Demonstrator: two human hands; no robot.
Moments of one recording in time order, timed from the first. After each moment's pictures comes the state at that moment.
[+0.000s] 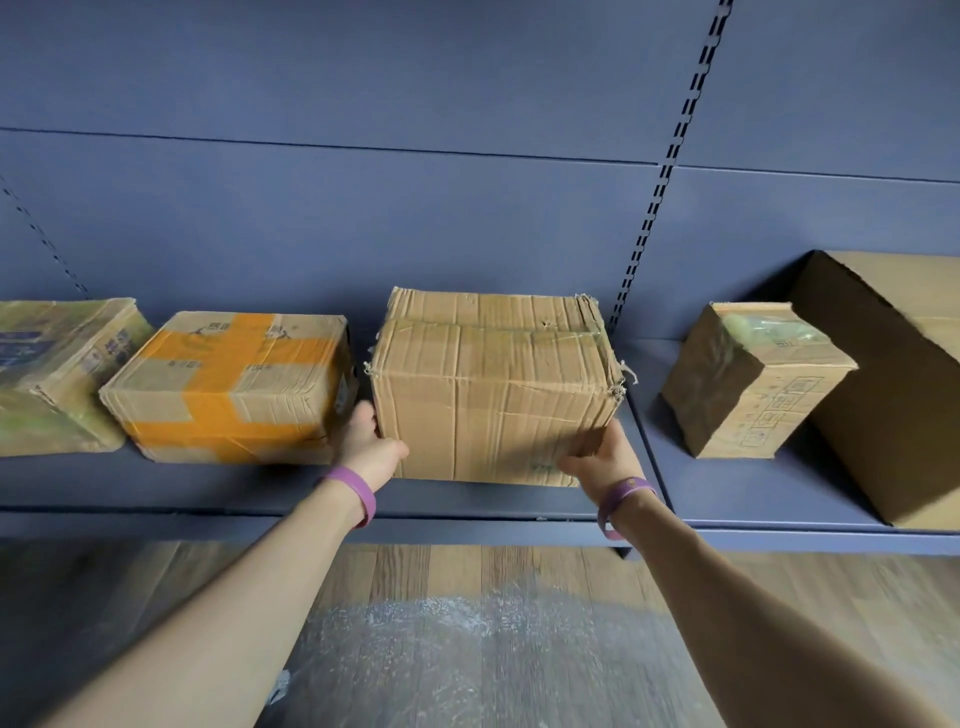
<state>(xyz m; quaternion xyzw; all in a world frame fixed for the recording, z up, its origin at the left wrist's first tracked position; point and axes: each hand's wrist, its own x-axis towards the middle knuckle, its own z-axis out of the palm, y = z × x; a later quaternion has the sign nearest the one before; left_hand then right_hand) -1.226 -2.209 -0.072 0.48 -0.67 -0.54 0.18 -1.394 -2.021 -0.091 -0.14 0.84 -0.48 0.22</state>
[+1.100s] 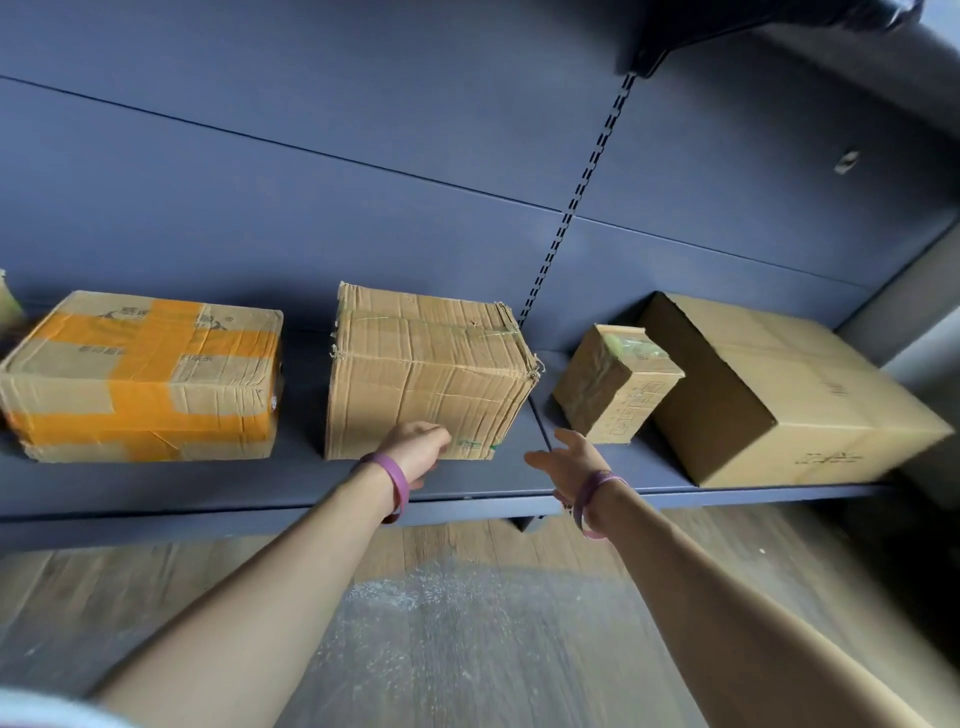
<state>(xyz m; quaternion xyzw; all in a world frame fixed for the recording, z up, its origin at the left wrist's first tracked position) -1.239 -2.147 -0.041 0.34 -0.65 -0.68 0.00 -1.335 -1.983 -0.011 -0.05 0.89 -0.39 0.22</state>
